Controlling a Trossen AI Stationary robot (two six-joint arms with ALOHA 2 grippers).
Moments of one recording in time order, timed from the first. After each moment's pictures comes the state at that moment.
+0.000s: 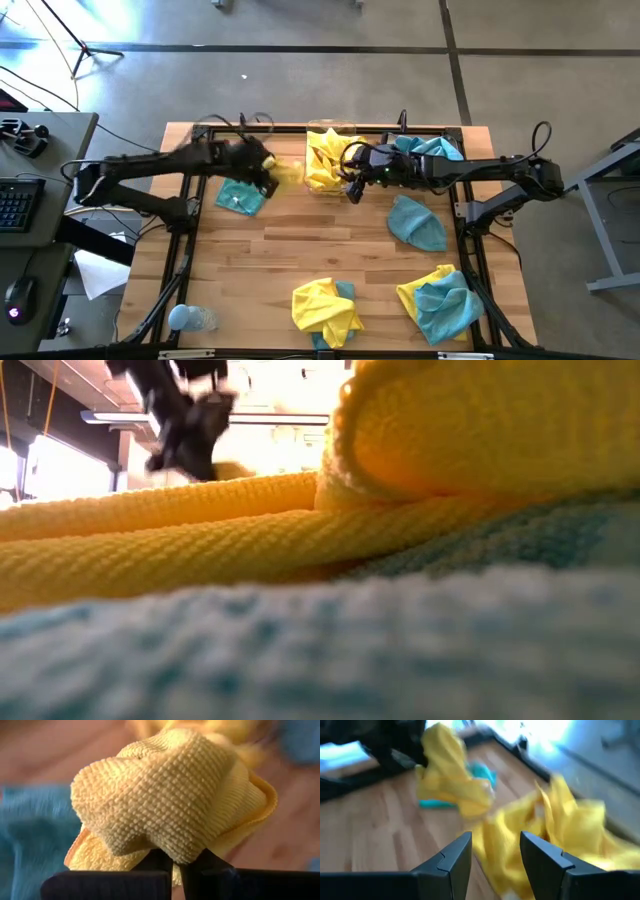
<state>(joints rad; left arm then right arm) 0.30 1.20 0.96 -0.74 -0.07 -0.56 -0.14 1.40 1.03 -0.15 0.22 0.23</state>
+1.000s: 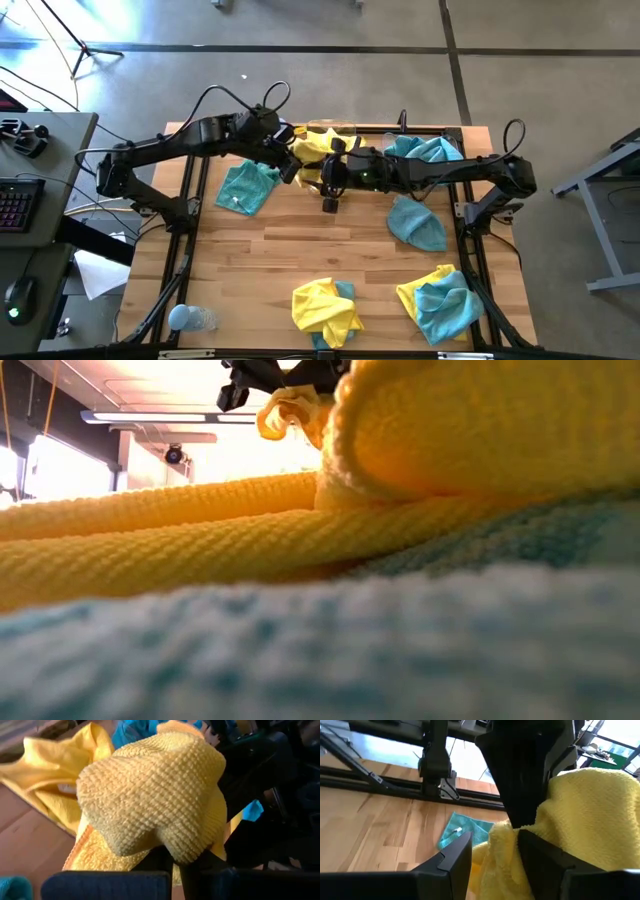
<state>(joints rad) 0.25 1.41 1.47 -0.78 0.10 -0.52 -0.05 1.63 1.35 -0.06 0.18 -0.26</state>
